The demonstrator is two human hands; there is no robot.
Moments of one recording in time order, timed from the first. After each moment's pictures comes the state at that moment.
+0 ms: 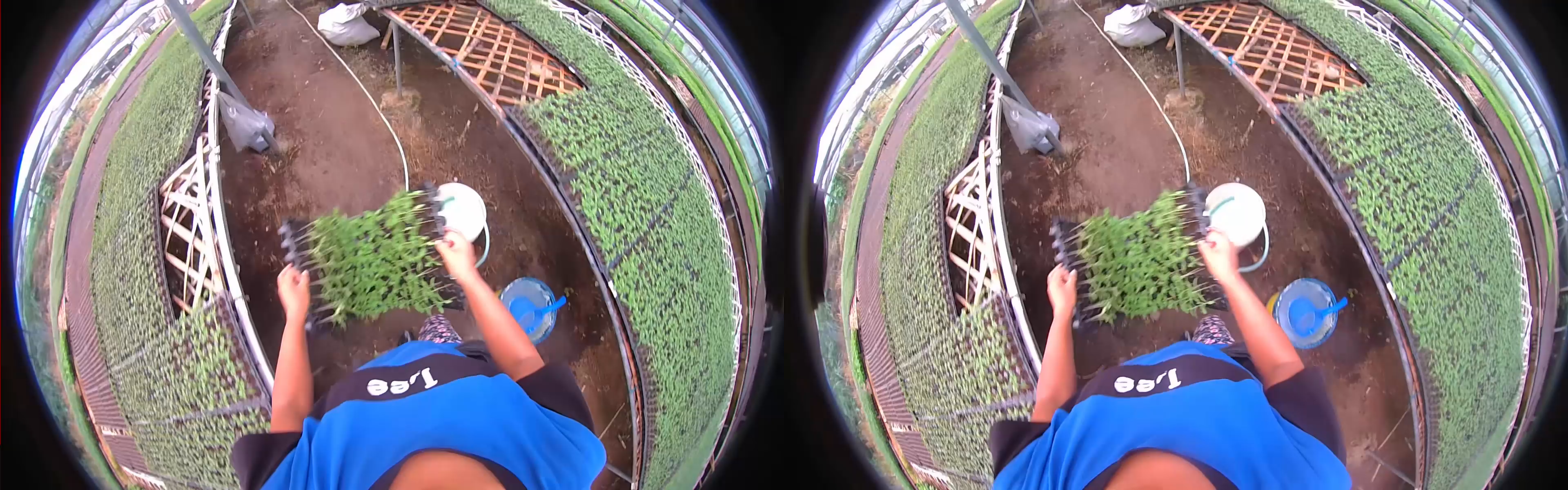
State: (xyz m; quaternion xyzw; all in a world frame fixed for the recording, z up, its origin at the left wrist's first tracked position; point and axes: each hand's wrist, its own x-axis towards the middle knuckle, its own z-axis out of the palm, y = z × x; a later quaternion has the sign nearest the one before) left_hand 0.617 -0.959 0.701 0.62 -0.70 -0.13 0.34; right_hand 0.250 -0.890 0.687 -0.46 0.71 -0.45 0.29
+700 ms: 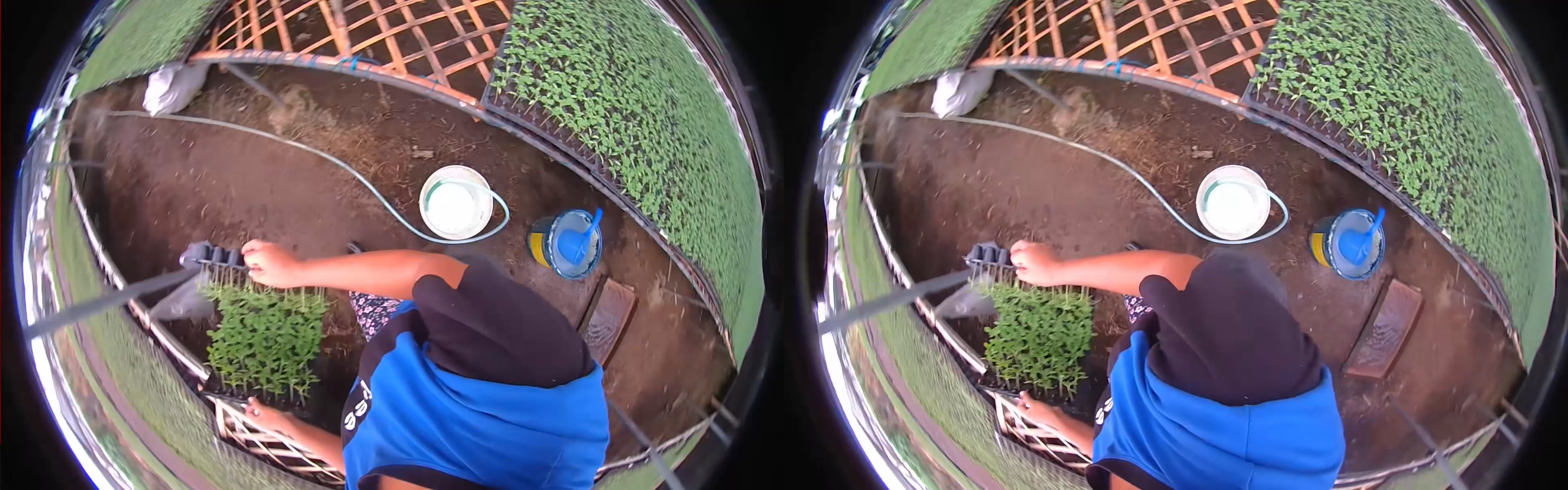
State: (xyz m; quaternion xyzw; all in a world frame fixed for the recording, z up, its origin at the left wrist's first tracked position) left_hand 0.650 -1.389 0.768 0.78 -0.51 -0.08 0.36; right_hand 0.301 -1.455 0.733 -0.49 0.55 -0.61 0.30
